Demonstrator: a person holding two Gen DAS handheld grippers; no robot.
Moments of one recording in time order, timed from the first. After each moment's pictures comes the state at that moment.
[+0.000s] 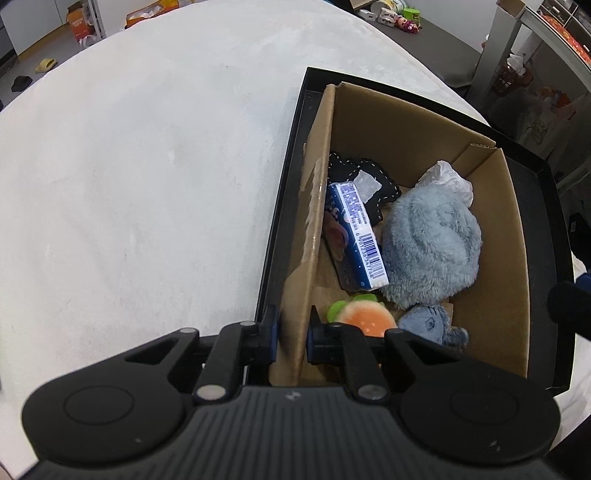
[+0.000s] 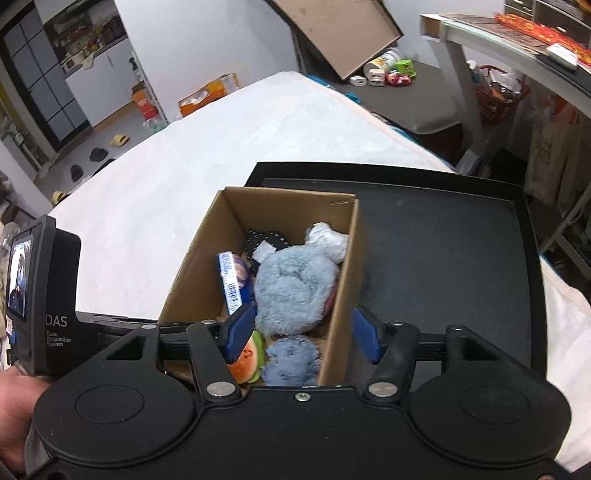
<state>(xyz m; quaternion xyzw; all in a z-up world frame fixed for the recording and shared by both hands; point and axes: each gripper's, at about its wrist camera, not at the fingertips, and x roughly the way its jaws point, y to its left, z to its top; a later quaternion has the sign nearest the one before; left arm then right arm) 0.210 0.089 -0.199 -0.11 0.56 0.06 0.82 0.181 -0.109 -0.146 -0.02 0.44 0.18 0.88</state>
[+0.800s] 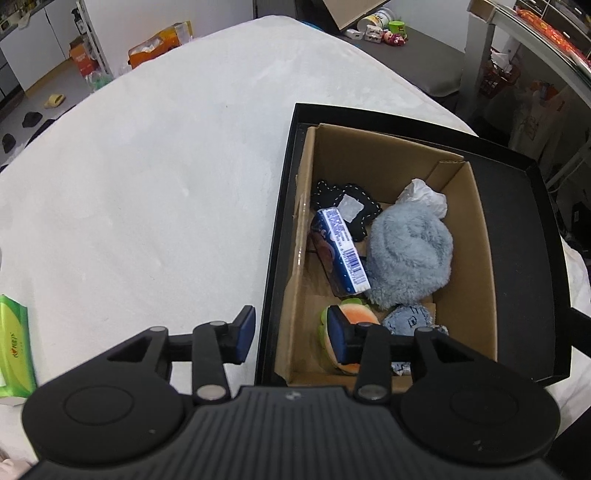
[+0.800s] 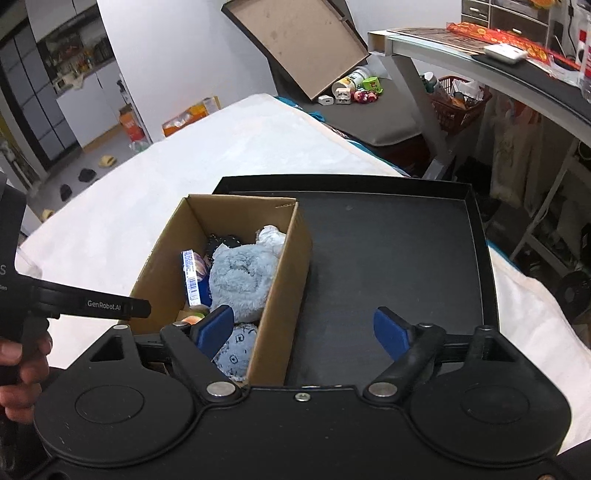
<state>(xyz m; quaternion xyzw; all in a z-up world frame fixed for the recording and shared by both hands) 0.195 0.065 -0.156 -0.06 0.54 0.08 0.84 0.159 -0.165 -0.147 -0.01 0.40 0.17 0.90</state>
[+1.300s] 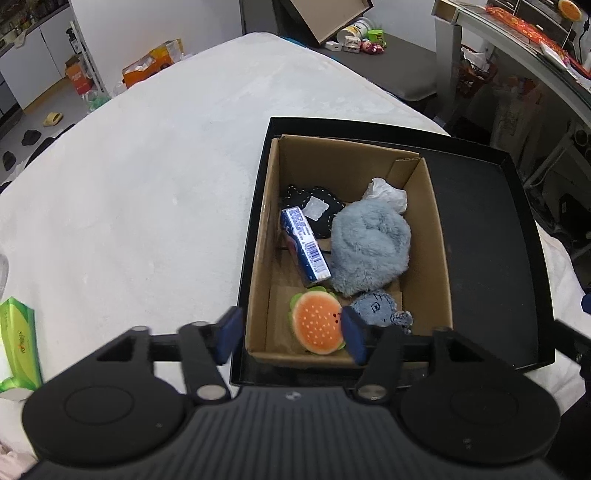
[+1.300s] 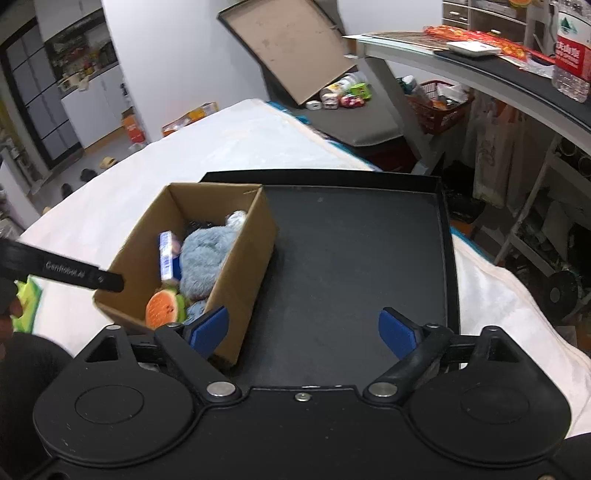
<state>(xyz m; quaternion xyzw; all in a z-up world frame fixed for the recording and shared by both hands) 0.173 0.031 -0.133 -0.04 0.52 0.07 0.85 0.140 -0.212 -0.157 -0.02 0.39 0.18 0.90</state>
